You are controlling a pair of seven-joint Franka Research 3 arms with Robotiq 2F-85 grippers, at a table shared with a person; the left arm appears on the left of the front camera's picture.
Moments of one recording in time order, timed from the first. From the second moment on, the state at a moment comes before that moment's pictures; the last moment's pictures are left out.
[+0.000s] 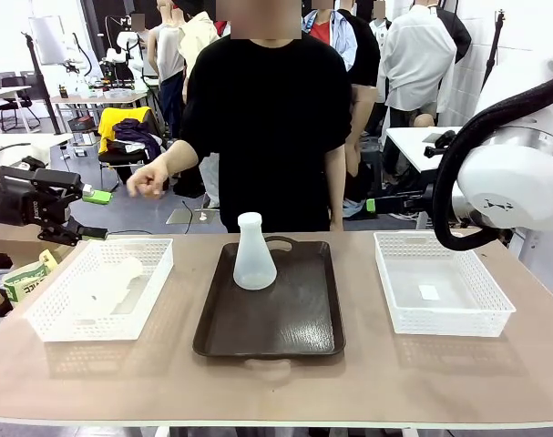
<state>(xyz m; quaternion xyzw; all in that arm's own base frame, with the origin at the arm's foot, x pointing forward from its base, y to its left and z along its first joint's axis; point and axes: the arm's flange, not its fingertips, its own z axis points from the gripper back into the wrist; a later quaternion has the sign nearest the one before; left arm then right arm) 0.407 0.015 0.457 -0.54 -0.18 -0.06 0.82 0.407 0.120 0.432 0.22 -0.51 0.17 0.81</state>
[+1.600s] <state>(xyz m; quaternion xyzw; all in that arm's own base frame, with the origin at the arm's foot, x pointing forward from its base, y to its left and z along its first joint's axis) 0.456 -0.052 0.461 0.05 -0.23 -0.25 0.94 0.408 0.121 0.433 0.22 -0.51 0.17 0.81</state>
